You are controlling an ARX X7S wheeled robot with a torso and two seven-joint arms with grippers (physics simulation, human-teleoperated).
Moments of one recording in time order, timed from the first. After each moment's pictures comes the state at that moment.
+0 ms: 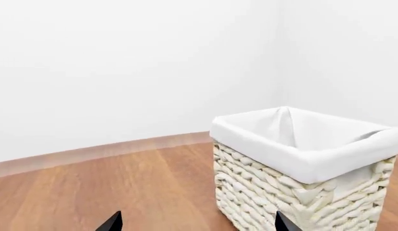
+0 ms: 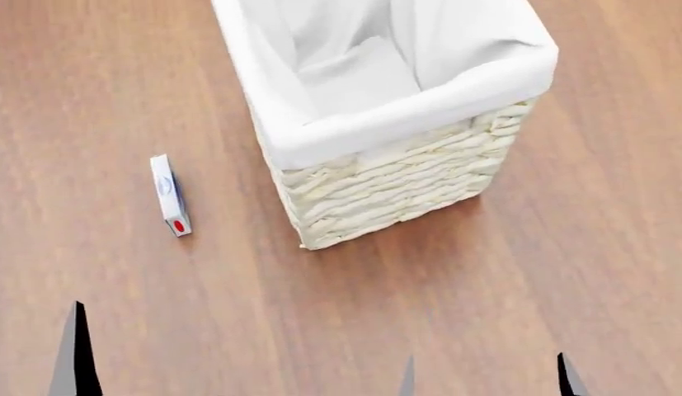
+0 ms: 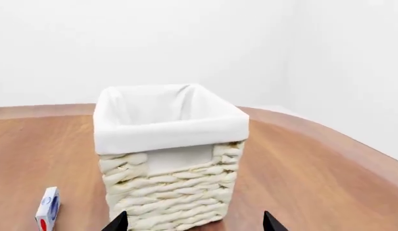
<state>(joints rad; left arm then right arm) 0.12 -0.38 0.25 0.72 -0.13 -0.03 -0.34 -0.27 0.37 -0.22 -0.92 0.11 0.23 0.39</state>
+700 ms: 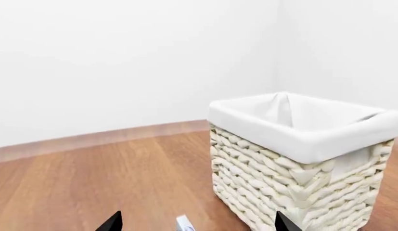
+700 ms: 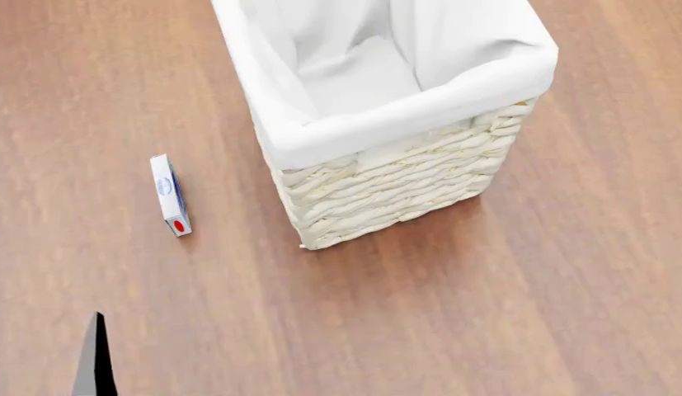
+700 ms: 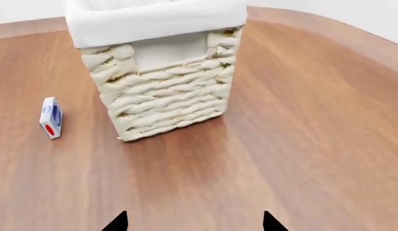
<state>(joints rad) 0.11 -0.37 0.28 0.63 -0.13 0.02 -0.34 -0.42 0.40 -0.15 -1.00 0.35 0.47 0.47</state>
